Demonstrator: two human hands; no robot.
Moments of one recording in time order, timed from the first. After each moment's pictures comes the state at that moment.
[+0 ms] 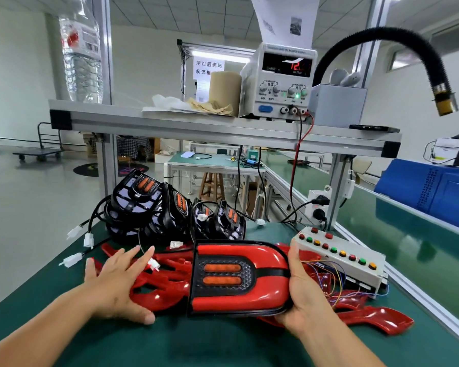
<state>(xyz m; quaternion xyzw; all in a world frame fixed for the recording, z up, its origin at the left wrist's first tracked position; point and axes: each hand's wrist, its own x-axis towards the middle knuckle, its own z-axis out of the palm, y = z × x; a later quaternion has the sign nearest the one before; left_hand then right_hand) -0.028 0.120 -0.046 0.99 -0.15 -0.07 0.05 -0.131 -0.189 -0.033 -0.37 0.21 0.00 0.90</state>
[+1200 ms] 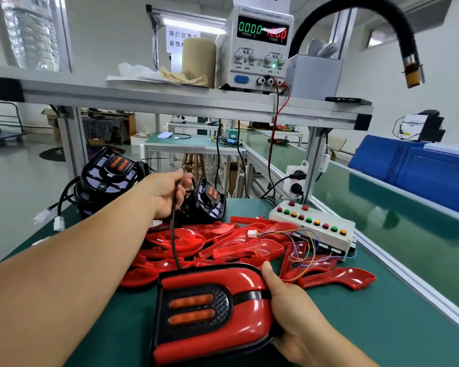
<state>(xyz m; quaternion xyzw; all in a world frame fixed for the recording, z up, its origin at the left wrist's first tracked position) 0.007 -0.017 0.058 0.60 -0.02 -0.20 0.78 -0.214 -0.166 -0.036 -0.61 0.29 -0.03 0.74</state>
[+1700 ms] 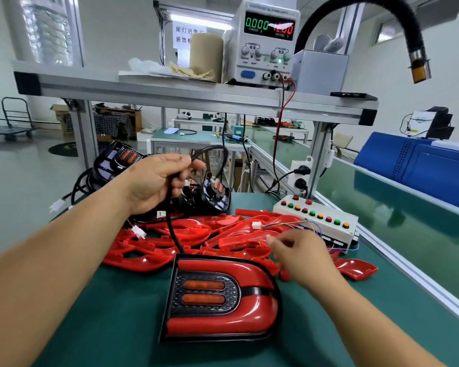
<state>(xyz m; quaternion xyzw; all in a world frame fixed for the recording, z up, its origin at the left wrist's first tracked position) -0.051 0.028 0.072 0.66 -0.28 -0.13 0.69 -0.199 -0.204 -0.008 -0.91 0.15 -0.19 0.35</state>
